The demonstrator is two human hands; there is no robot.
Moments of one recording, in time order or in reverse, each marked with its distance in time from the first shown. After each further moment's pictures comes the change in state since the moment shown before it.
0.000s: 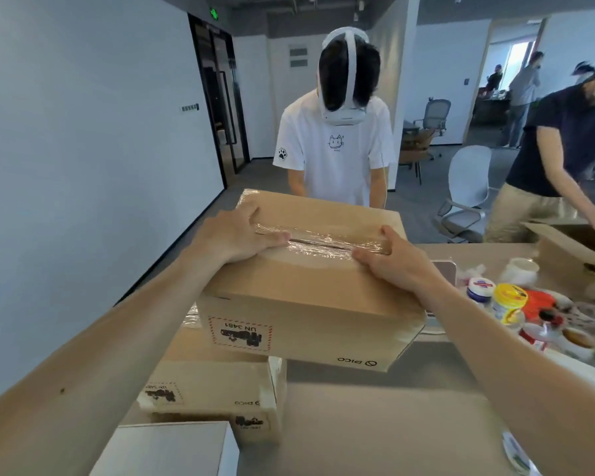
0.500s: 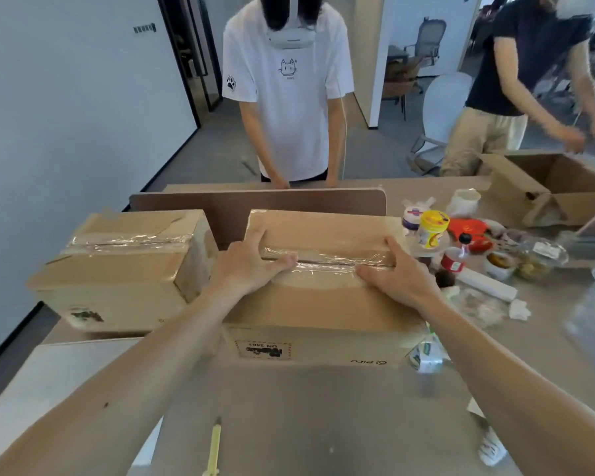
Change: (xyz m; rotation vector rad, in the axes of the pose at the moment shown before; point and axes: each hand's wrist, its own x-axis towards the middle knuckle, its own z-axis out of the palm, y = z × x) left_hand -0.087 0.127 0.211 -0.045 -0.136 -0.057; right_hand -0.060 0.234 -0.049 -0.058 -0.086 0.187
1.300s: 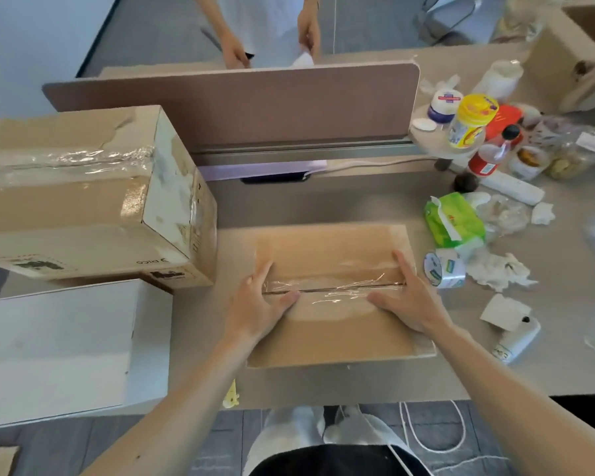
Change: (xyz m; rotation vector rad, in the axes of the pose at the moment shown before) left_hand -0.051 -0.113 0.187 -0.317 -0.206 -0.142; right_hand -0.027 0.116 0.146 -0.027 -0.200 0.257
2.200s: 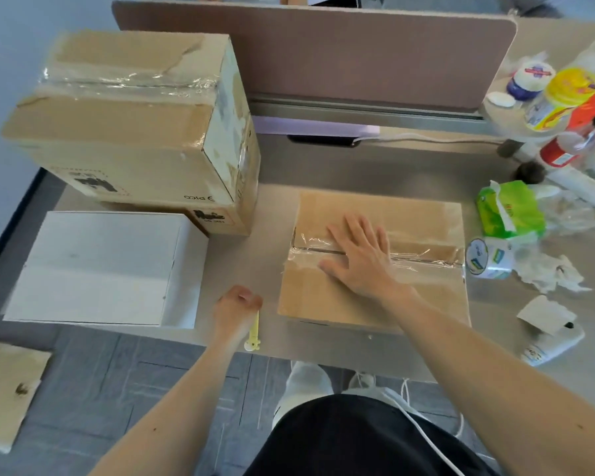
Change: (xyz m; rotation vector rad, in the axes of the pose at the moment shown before) left_hand -0.057 -0.131 0.021 -0.131 0.088 -0.455; right_hand 0.002 -0.087 0.103 -0.486 -0.044 -0.576
